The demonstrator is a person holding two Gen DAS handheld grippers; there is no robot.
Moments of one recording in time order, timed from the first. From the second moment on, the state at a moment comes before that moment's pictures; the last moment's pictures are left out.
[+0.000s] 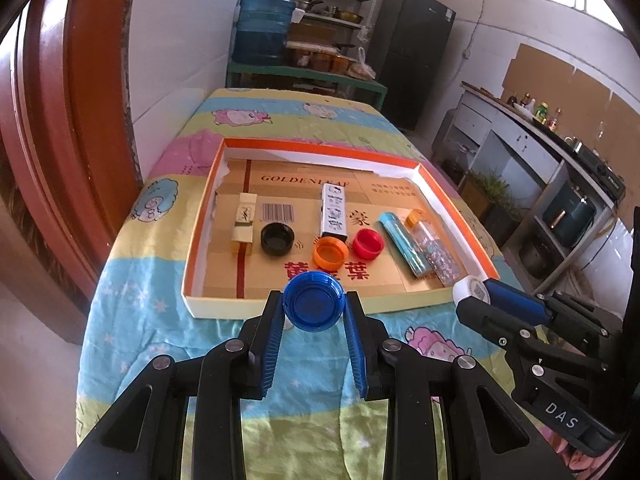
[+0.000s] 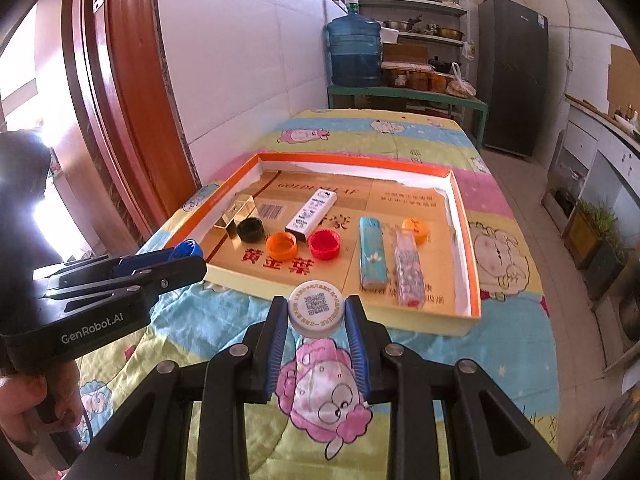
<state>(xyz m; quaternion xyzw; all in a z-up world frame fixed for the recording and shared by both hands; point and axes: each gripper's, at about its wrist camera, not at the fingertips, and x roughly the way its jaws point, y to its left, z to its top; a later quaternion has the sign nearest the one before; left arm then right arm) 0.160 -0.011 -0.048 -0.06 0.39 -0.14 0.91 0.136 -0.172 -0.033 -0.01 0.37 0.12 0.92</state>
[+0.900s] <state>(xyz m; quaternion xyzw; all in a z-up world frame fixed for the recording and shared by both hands) 0.215 -0.010 -0.051 -0.04 0.40 -0.12 0.91 0.191 -0.172 -0.039 -0.02 0.38 0.13 0.92</state>
